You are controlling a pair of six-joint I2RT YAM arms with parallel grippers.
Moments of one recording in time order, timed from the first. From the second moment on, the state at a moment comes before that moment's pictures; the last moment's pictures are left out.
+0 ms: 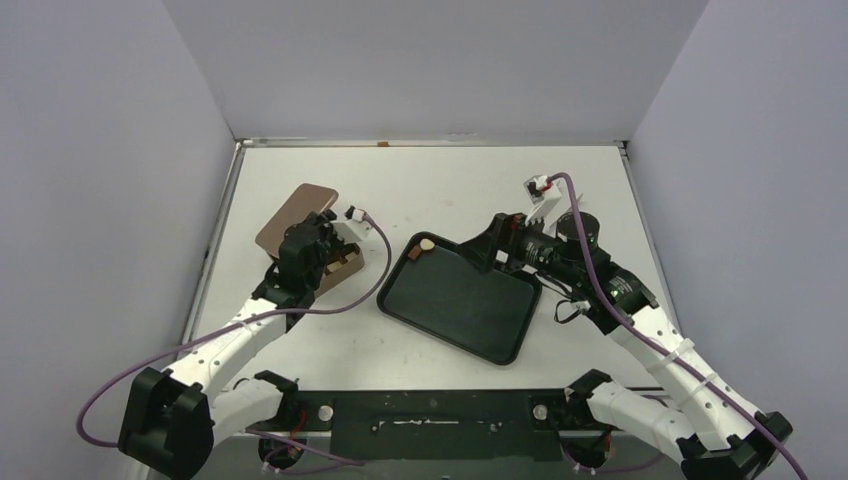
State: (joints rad) left arm -0.43 1.06 0.60 0.22 -0.36 0.86; right arm 0.57 0.91 0.95 -0.33 -0.27 0.52
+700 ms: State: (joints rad) left arm -0.40 1.14 0.60 0.18 -0.22 0.92; right arm 0.57 0.89 0.95 -0.35 -0.25 0.47
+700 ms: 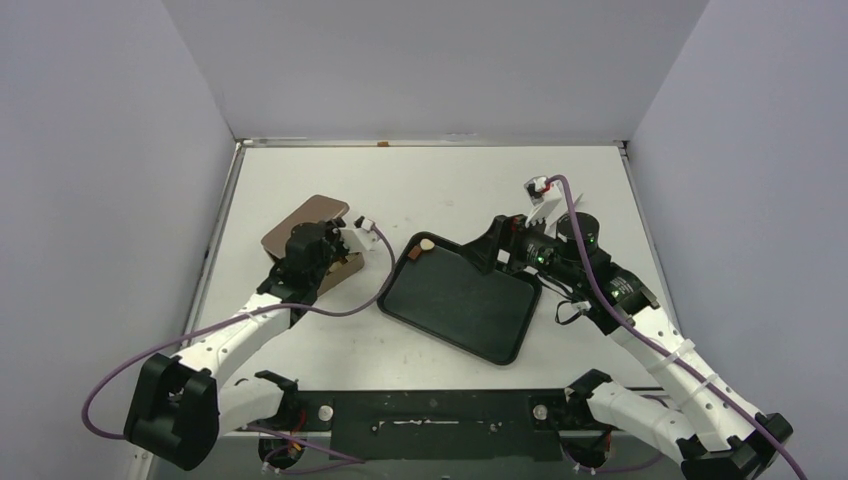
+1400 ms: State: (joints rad) left arm -0.42 1.11 0.51 0.19 -0.21 0.97; right arm 0.57 0.87 0.95 -0.38 -0.25 0.46
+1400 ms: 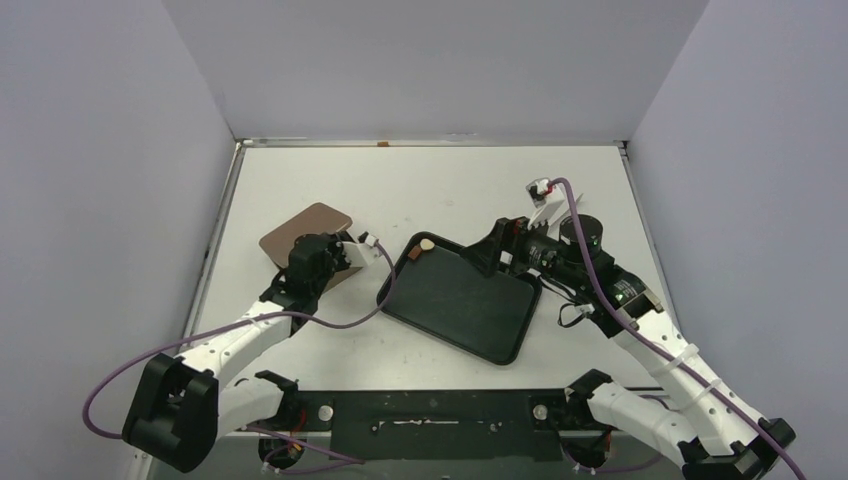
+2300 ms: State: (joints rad) left arm -0.52 1.05 0.51 0.11 -0.23 0.95; right arm 0.57 0.90 0.95 -0.38 -0.22 0.45
